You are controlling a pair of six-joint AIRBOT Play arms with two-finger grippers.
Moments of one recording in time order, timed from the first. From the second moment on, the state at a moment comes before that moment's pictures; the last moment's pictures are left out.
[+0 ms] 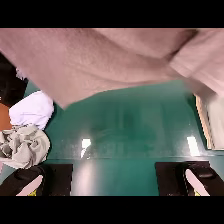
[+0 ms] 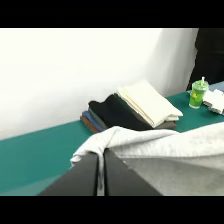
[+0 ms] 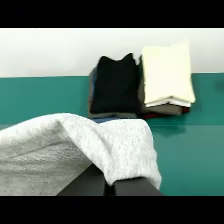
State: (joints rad) left arm -0.23 -0.83 2.03 1.33 -1.22 -1.52; right arm -0.04 -0.68 1.75 -1.46 1.34 1.69
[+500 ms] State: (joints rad) left arm -0.23 -0.89 1.36 1.34 -1.25 -1.54; right arm -0.06 -0.78 1.23 -1.23 1.46 1.64
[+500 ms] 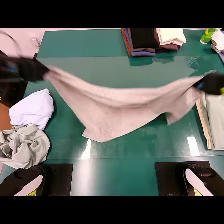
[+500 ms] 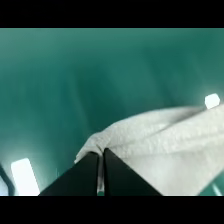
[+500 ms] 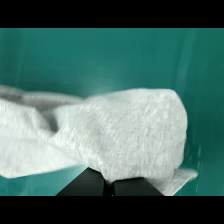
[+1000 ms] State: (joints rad) left arm -0.23 -0.91 0.99 1.36 -1.12 -1.54; right arm 0.04 -0.74 0.72 -1.21 1.19 1.63
